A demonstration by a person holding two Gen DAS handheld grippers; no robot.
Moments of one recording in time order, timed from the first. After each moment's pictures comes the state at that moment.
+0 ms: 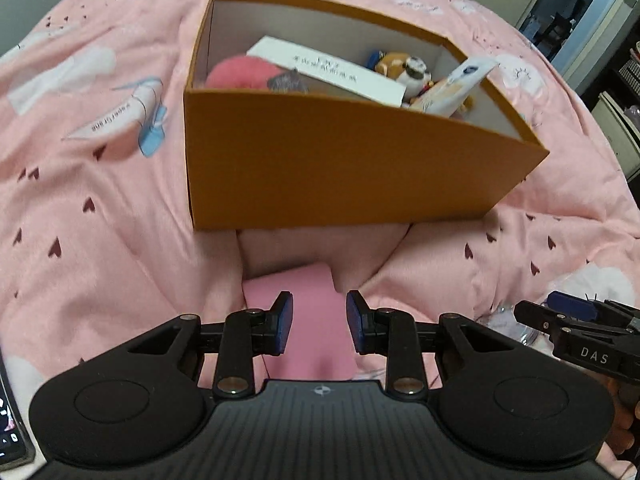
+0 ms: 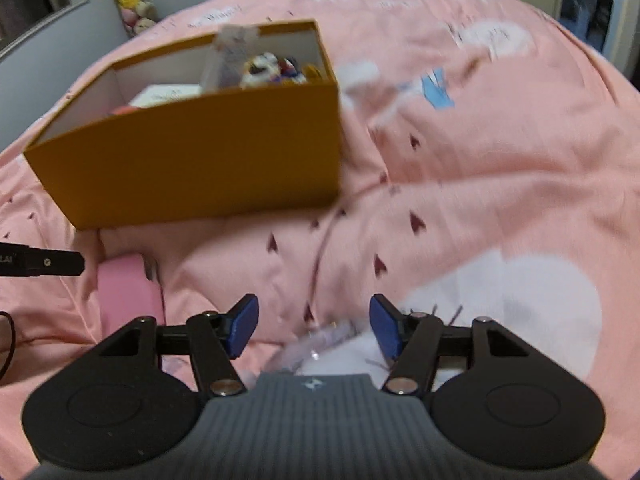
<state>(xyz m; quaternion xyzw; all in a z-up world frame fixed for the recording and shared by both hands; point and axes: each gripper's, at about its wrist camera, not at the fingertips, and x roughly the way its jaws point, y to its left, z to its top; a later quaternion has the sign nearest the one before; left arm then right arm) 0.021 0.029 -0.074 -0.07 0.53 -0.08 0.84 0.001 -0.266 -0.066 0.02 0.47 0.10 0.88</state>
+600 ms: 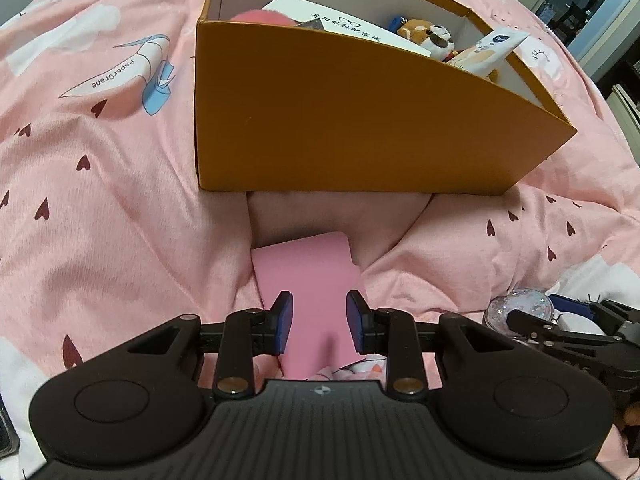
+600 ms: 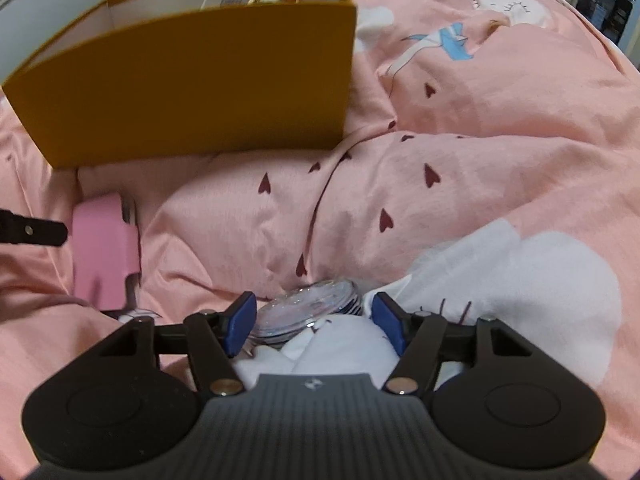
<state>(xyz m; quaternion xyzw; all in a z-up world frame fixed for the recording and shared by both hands) 0.026 0.035 -0.093 -0.08 0.56 -0.07 0.82 0.009 -0.251 -0.095 -0.04 0.52 0.11 0.85</state>
